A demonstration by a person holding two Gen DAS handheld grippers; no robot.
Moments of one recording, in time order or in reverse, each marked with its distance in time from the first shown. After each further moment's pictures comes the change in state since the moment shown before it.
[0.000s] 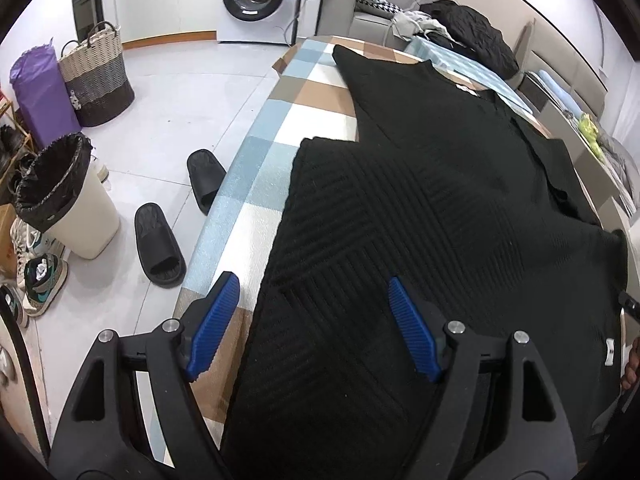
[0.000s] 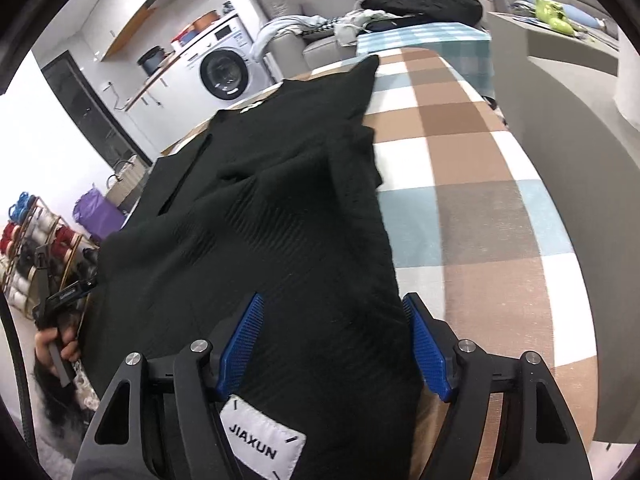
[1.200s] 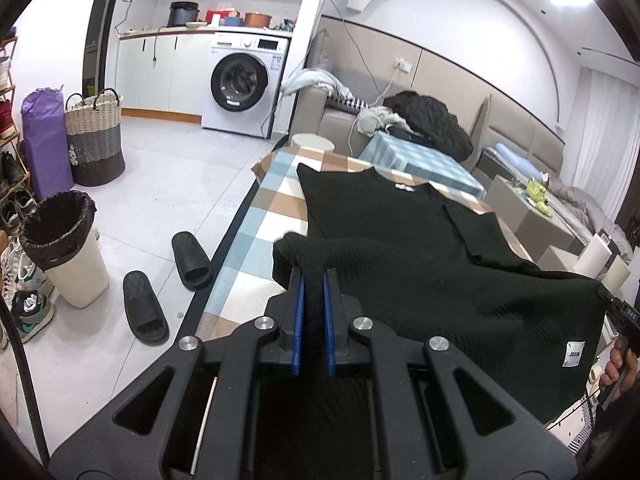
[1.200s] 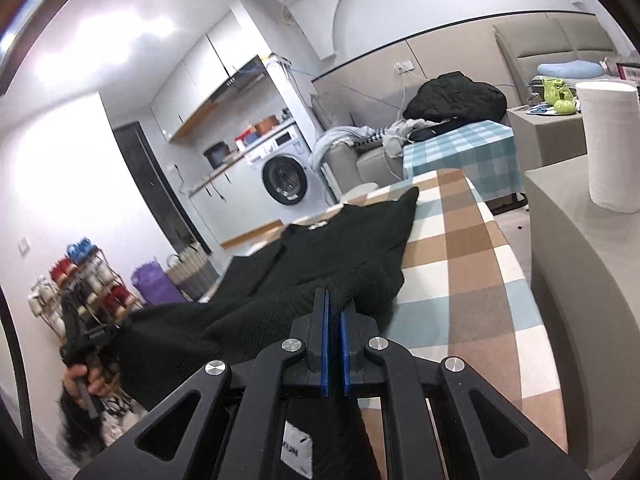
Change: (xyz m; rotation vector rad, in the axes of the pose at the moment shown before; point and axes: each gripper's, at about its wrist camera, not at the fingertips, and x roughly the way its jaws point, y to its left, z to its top) left arm -0.165 -0.002 -0.044 -0.027 -0.383 -0.124; right arm -0.105 -0.004 -0.014 -0.015 -0.440 0.222
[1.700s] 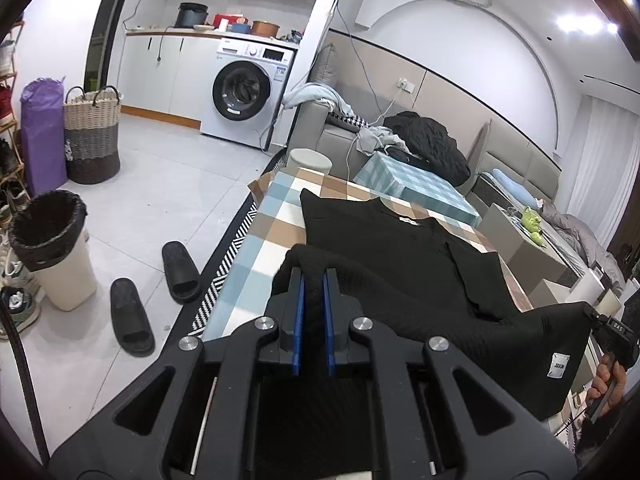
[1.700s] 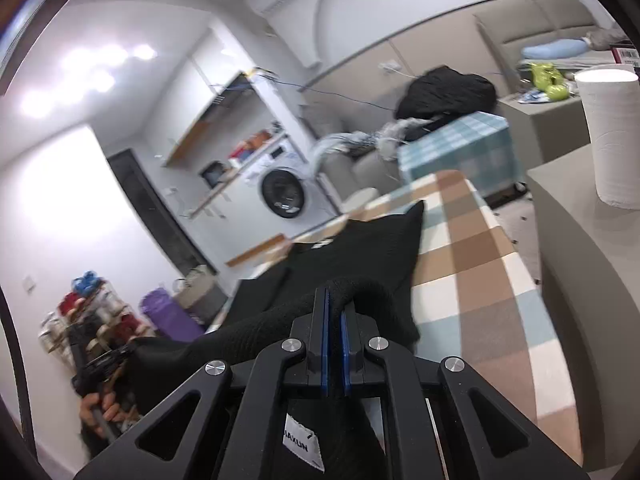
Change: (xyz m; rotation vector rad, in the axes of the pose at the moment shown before) left arm 0.001 0.009 0.034 -0.060 -0.032 -0.026; right arm 0.017 -0.002 0.030 0.107 -0.009 -0.023
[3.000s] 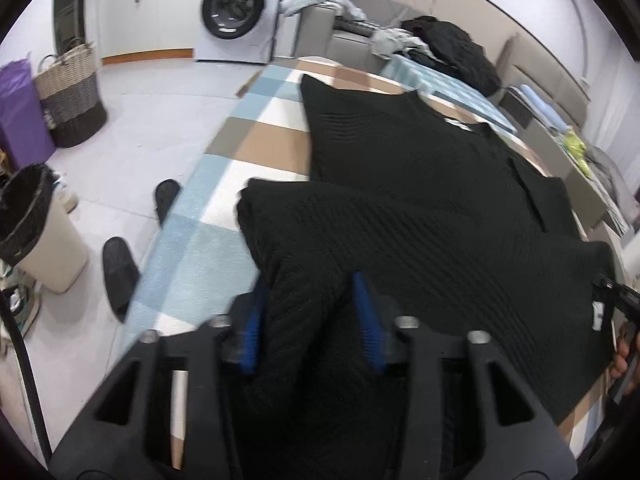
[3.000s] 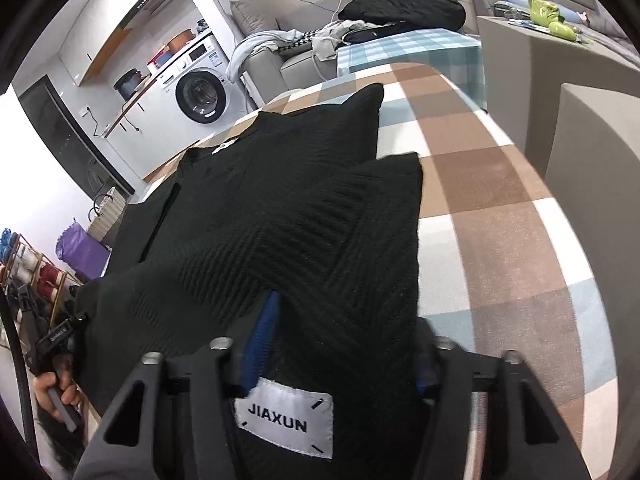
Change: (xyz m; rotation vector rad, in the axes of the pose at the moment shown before) left arm 0.232 -0.012 -0.029 0.080 0.347 0.072; right arm 0.163 -0.034 -0.020 -0.038 0.377 -0.295
